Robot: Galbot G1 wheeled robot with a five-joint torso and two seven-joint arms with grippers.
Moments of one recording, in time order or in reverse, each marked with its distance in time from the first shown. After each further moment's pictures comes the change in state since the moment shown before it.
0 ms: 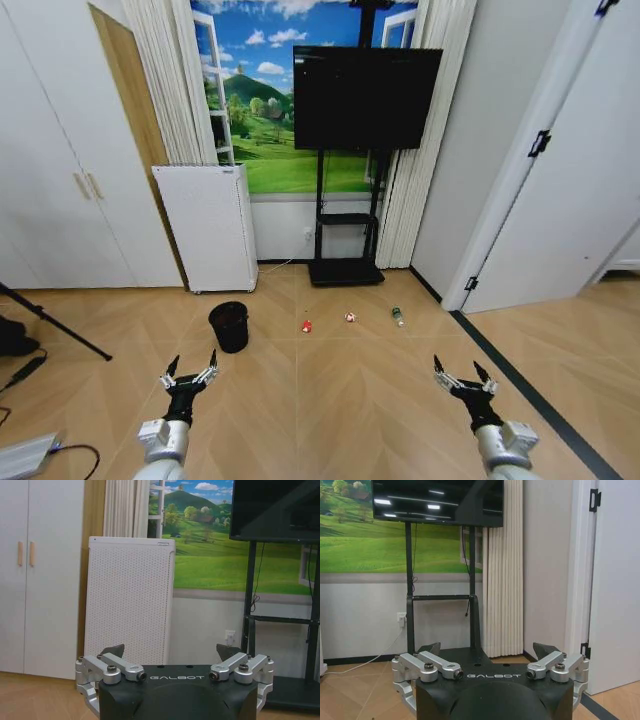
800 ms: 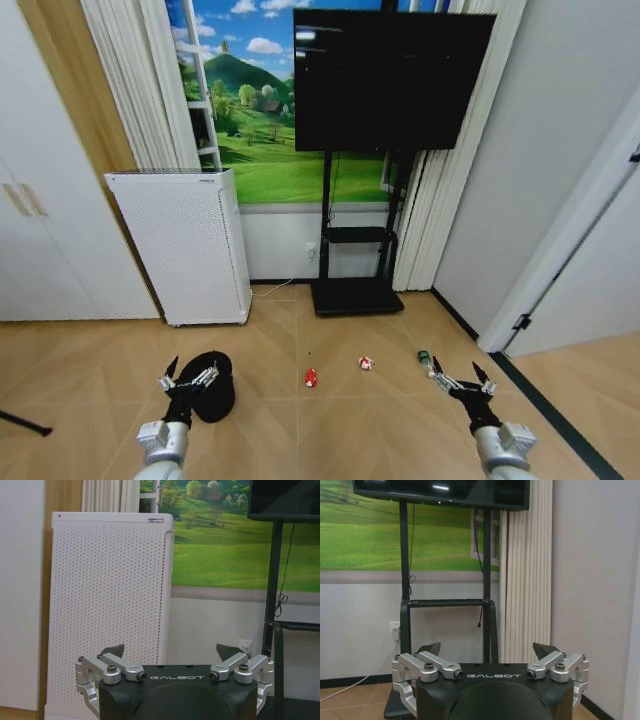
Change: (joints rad) left arm 0.006 -0.003 -0.005 0.003 0.001 -0.007 0.000; right arm 0.002 -0.001 -0.007 -0.008 -0.007 0.013 -0.008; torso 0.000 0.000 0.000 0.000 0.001
